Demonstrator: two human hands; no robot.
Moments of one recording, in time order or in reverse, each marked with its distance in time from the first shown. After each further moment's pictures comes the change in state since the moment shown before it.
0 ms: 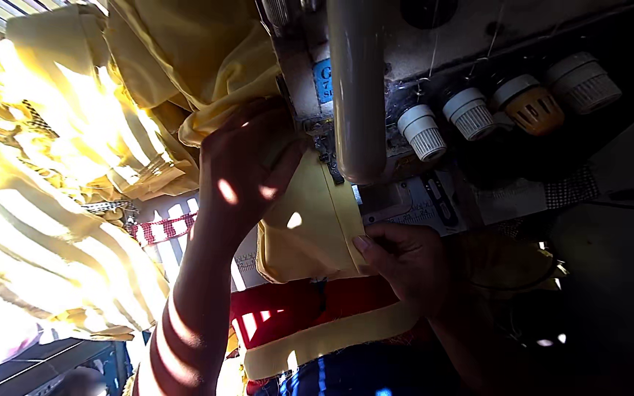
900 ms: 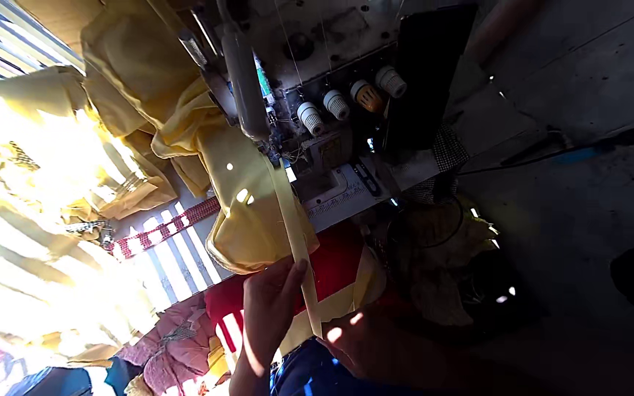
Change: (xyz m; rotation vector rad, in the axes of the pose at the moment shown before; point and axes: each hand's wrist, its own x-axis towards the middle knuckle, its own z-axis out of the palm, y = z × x) left_hand -0.174 0.109 0.020 -0.662 -0.193 -0.589; right_hand -0.159 0.009 0.013 -0.706 -0.454 -0.324
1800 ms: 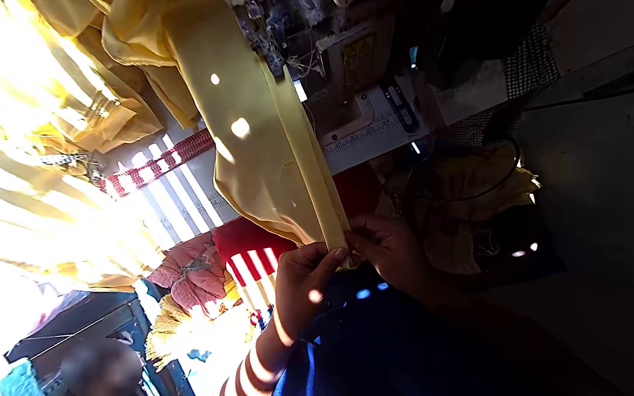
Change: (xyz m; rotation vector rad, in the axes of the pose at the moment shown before) left_hand -0.047 -0.012 0.032 -0.434 -0.116 -0.176; right_hand 0.024 0.023 -0.013 0.987 0.375 0.519
